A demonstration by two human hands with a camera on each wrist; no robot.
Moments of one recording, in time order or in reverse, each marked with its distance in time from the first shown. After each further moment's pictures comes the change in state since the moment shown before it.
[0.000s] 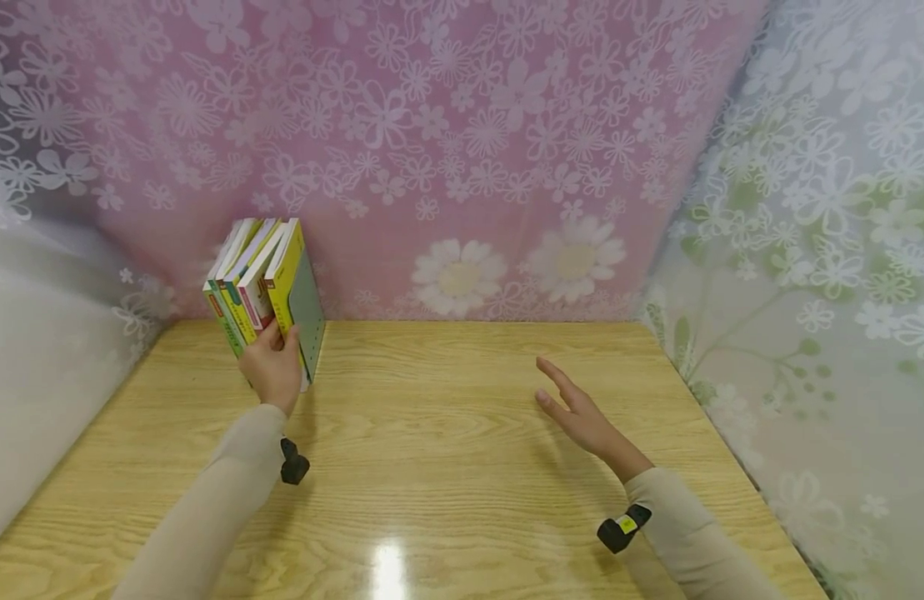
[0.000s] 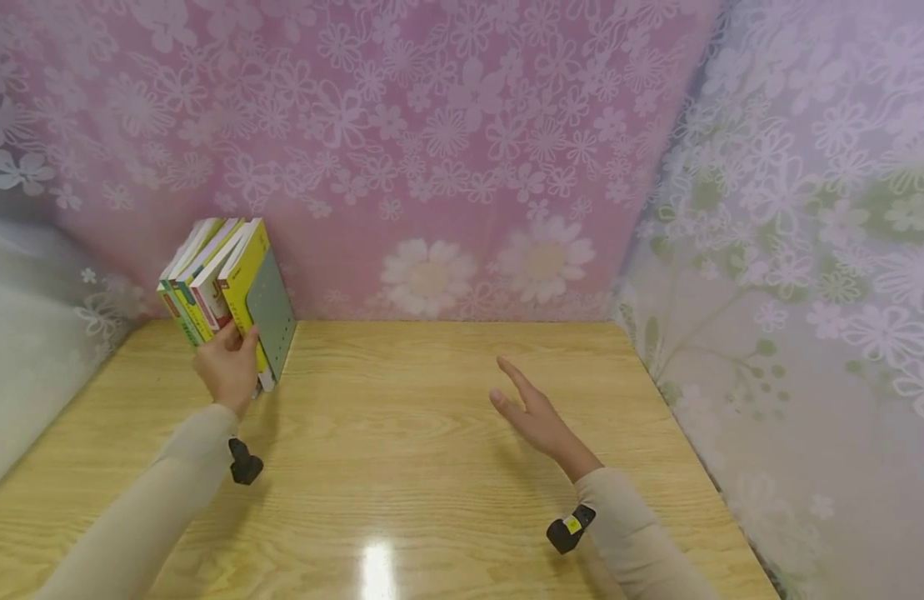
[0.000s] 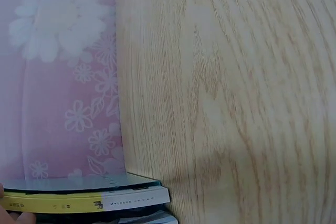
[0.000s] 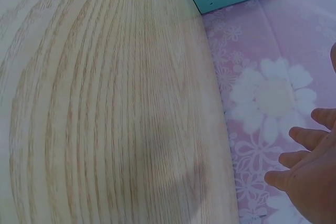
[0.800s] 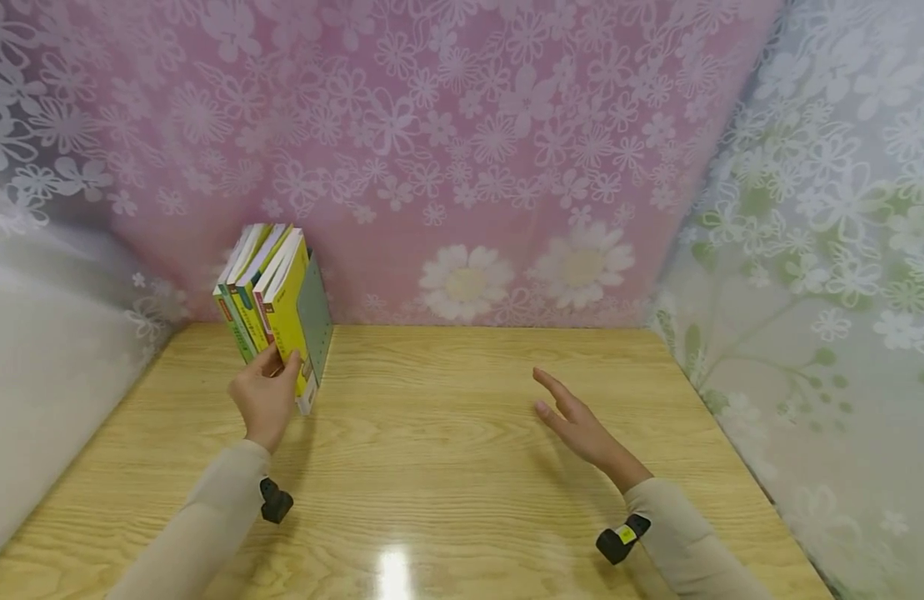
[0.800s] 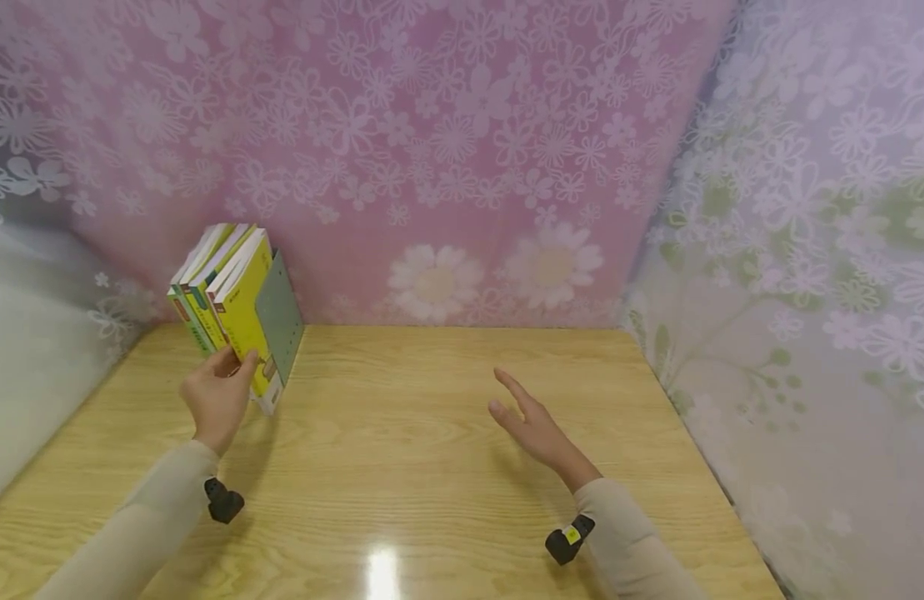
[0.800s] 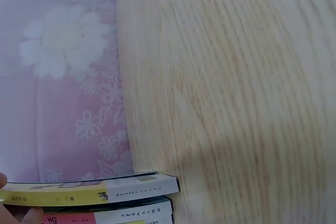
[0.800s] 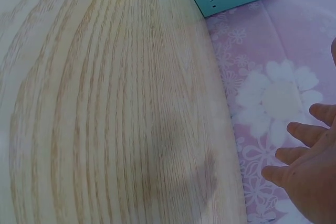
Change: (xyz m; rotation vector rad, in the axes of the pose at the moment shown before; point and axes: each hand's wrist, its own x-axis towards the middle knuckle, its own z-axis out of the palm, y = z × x) left_hand -0.021 -0.005 -0.031 -0.030 -0.045 0.044; right_hand 0.006 0.005 0.010 0.043 -0.045 -0.020
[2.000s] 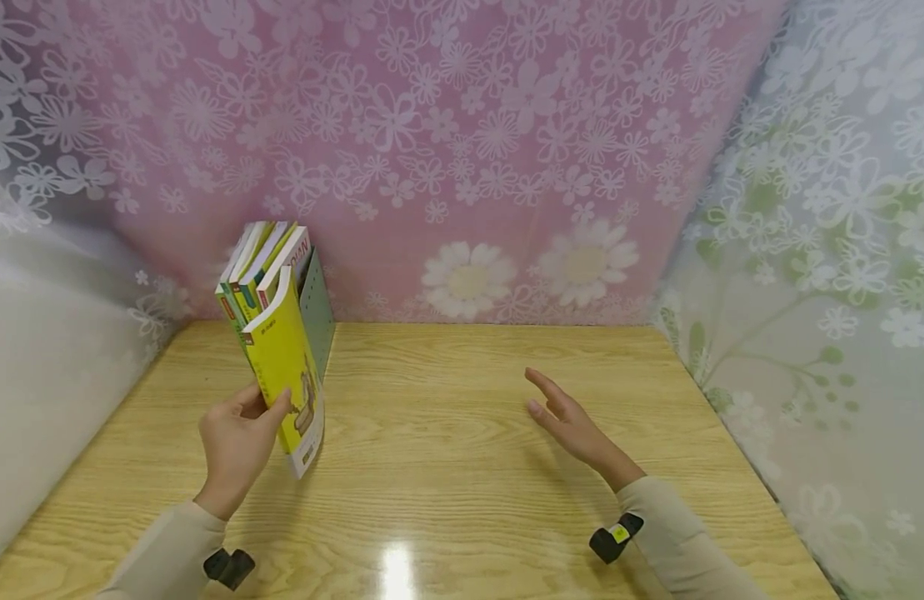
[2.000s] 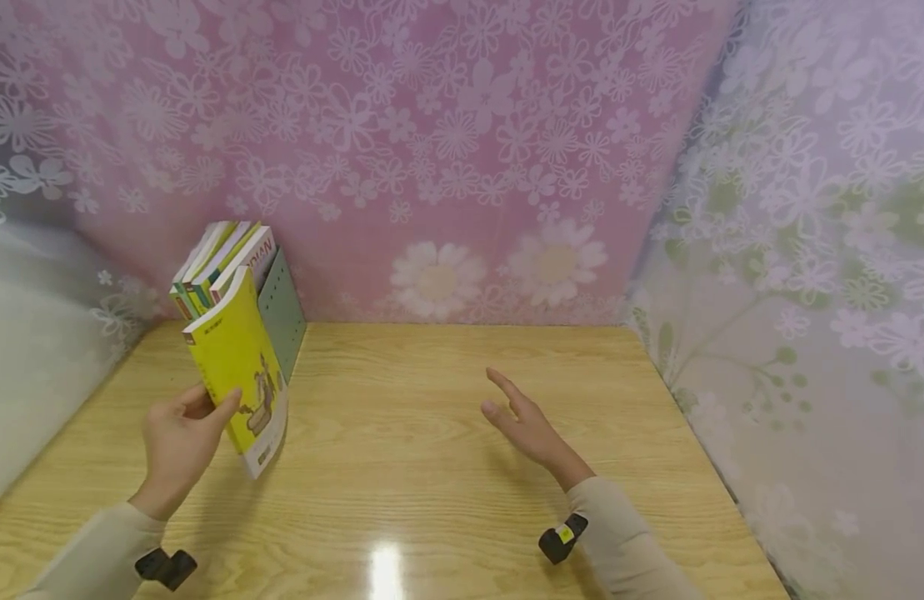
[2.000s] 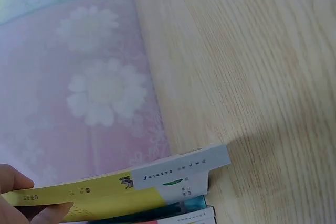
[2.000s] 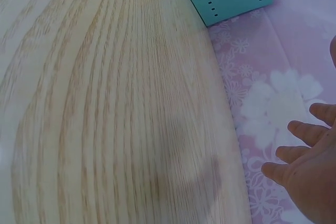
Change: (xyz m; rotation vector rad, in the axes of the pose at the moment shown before) left_hand -0.042 0.050 -0.057 0.054 -0.176 0.030; right_hand 0.006 -0.001 0.011 0.078 -0.011 -0.022
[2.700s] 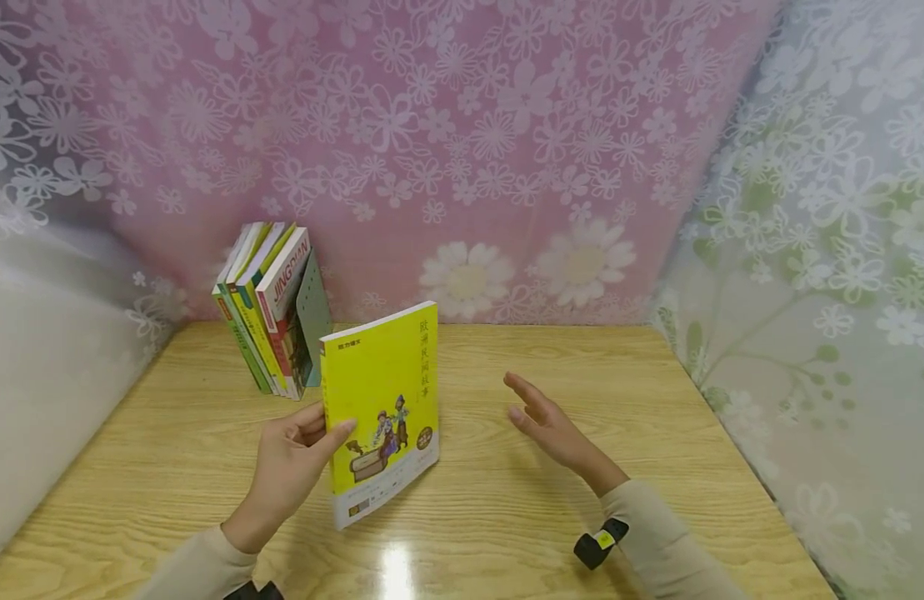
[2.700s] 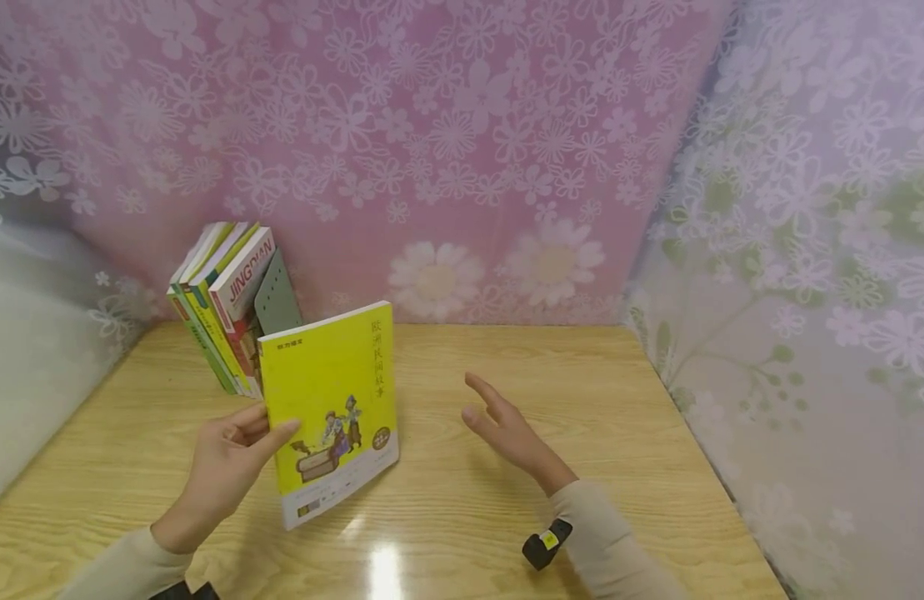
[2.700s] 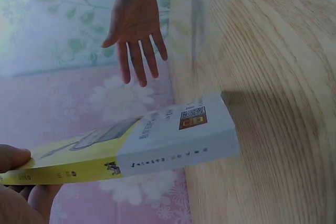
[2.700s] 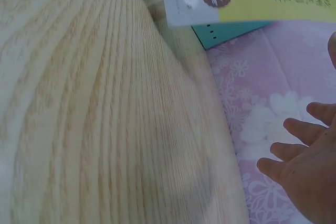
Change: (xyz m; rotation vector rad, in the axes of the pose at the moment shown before) left_hand -0.037 0.042 0.025 -0.310 -0.384 -0.001; right_hand 0.004 -0.009 0.019 0.060 -0.044 -0.037
